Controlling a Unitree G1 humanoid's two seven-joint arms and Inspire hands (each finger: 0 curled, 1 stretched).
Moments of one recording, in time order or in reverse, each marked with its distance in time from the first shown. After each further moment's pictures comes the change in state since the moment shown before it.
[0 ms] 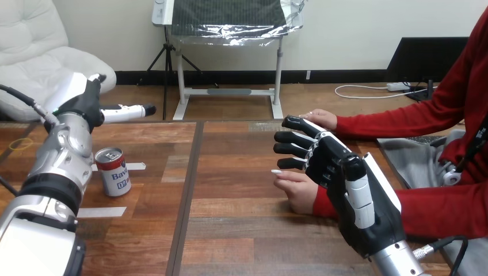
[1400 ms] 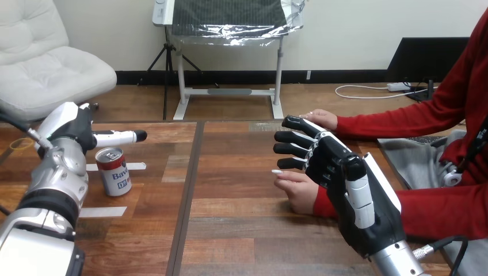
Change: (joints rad) left arm 0.046 -0.003 0.017 0.061 -0.029 0.018 0.002; right arm 0.000 0.000 0.000 0.000 0.001 0.000 0.000
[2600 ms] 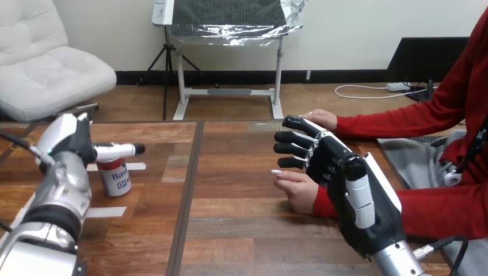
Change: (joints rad) left arm 0.065 -0.018 0.008 0.002 -0.033 -0.025 0.073; right arm 0.000 0.000 0.000 0.000 0.001 -0.001 0.000
